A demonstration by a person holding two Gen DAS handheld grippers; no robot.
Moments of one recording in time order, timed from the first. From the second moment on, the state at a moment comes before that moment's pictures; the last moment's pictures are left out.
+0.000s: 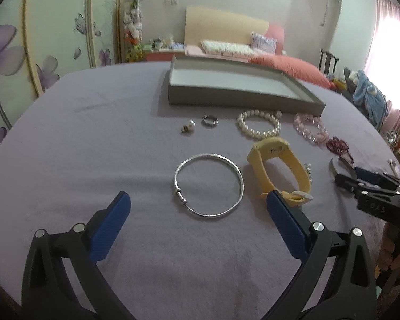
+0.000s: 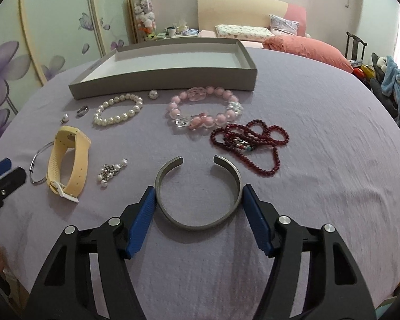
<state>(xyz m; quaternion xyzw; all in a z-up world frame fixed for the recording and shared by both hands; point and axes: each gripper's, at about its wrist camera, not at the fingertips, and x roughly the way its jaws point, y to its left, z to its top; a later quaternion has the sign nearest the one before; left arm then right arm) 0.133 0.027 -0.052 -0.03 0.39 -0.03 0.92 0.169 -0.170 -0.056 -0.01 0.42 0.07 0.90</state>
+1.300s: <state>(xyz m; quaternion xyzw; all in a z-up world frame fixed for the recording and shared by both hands) 0.167 0.013 -0.066 0.00 0.42 -0.02 0.91 0.174 -0.173 -0.047 0.02 0.41 0.09 0.91</state>
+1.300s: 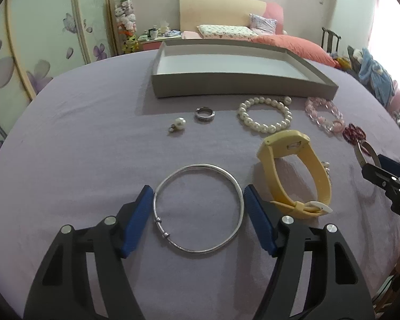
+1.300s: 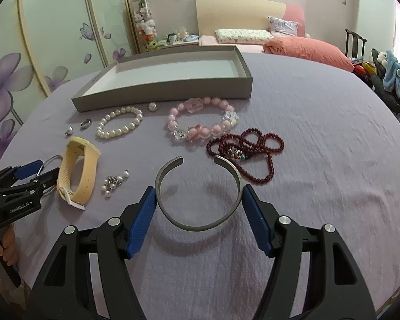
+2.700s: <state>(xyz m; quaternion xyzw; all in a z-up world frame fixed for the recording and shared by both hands) 0.263 0.015 0.042 -0.06 0.20 -0.01 0.98 0.281 -0.162 0.041 -0.04 0.19 0.09 0.98</state>
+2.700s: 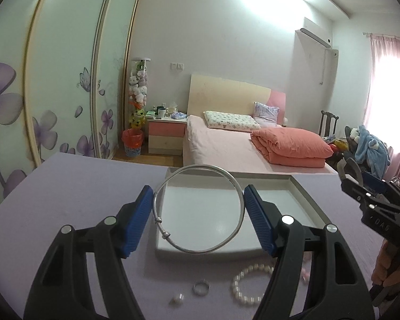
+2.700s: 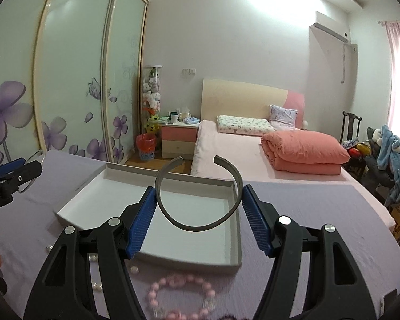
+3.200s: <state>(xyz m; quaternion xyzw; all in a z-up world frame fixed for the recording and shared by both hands) 0.360 -0.001 0.012 -0.05 0.24 0.00 0.97 0.363 -0.151 -0.008 -0.02 0.29 0.11 0.95</state>
